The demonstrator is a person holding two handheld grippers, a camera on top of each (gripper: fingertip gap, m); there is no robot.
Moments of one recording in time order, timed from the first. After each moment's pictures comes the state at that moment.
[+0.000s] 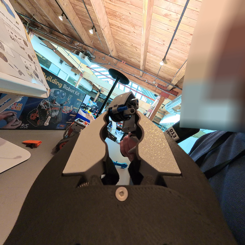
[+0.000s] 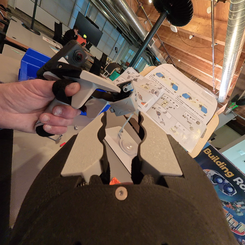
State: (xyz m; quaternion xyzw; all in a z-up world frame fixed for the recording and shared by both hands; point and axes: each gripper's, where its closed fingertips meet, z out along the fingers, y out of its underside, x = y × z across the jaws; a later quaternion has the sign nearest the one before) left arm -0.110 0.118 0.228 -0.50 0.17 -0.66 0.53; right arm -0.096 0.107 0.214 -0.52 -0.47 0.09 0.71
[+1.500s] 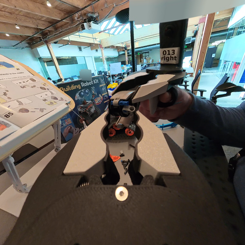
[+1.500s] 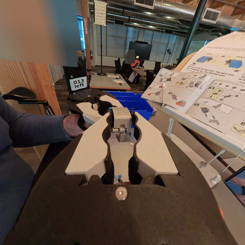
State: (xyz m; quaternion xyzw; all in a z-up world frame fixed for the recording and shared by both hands) left arm -0.084 0.107 0.212 -0.55 0.41 -0.36 0.63; right arm -0.097 0.104 0.234 -0.55 -0.46 0.39 0.58
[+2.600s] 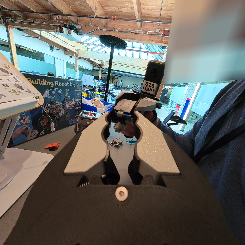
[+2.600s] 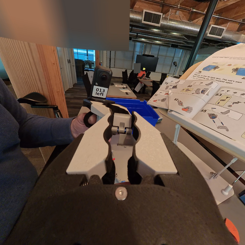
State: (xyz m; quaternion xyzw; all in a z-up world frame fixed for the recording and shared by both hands) left arm -0.085 0.096 0.223 -0.52 0.34 -0.55 0.56; right arm -0.095 0.093 0.236 -0.52 -0.46 0.42 0.59
